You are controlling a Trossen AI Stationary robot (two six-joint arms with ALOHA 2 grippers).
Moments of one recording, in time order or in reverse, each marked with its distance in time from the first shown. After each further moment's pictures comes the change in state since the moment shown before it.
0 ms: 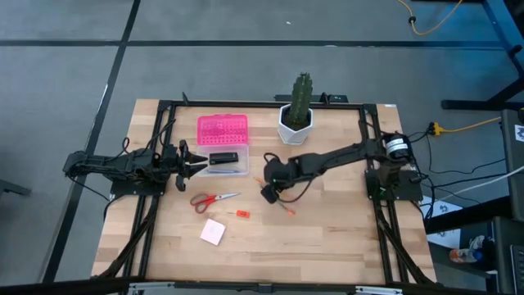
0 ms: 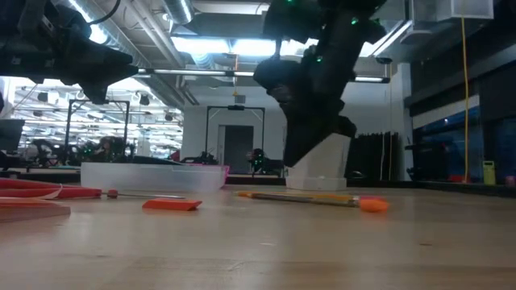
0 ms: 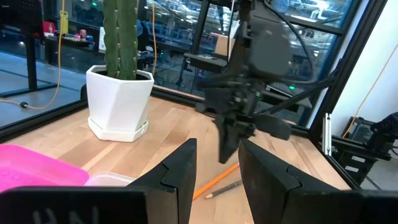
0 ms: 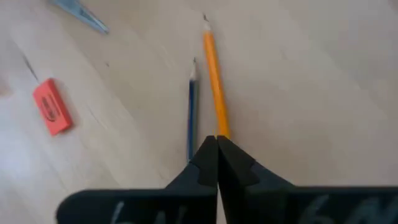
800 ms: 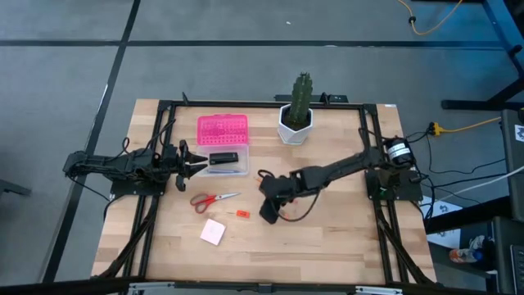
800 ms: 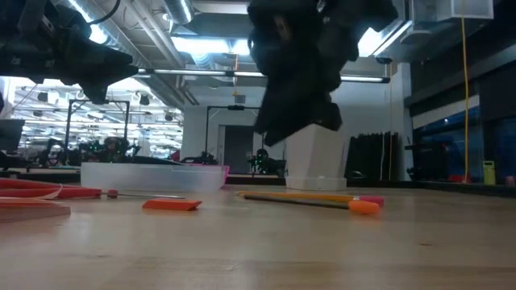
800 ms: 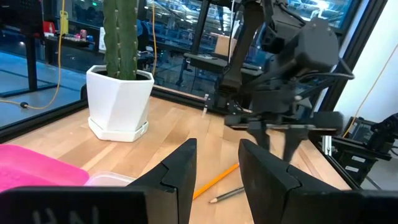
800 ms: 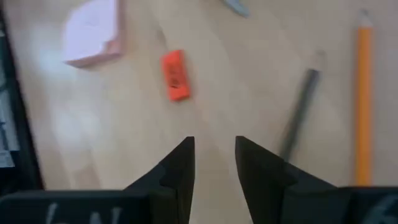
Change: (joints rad) left arm 0.000 0.000 0.000 0.000 -0.001 0.000; right arm 0.134 -0.004 0.003 0.197 -0.097 -0.050
